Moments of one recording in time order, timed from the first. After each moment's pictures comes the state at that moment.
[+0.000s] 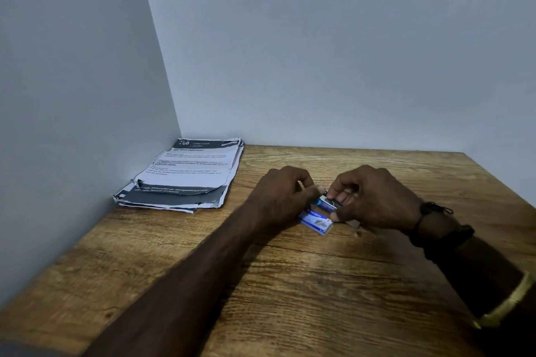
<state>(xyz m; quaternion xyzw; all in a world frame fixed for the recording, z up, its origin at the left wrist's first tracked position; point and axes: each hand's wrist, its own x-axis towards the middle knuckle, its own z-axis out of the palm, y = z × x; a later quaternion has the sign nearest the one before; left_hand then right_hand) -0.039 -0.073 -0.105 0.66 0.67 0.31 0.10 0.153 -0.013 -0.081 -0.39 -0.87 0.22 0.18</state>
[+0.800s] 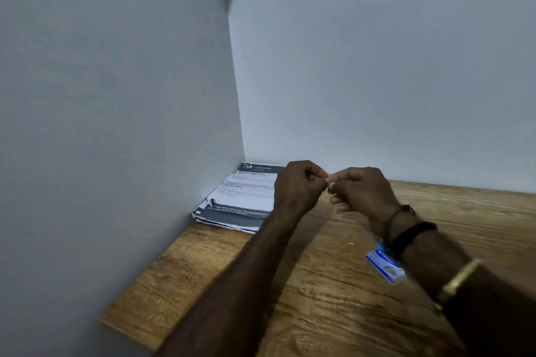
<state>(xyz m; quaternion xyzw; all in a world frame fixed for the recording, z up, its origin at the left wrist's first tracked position) -0.108 -0.083 -0.070 0.47 0.72 0.51 0.05 0.015 -0.017 -0.070 -0.37 -0.69 0.49 0.39</state>
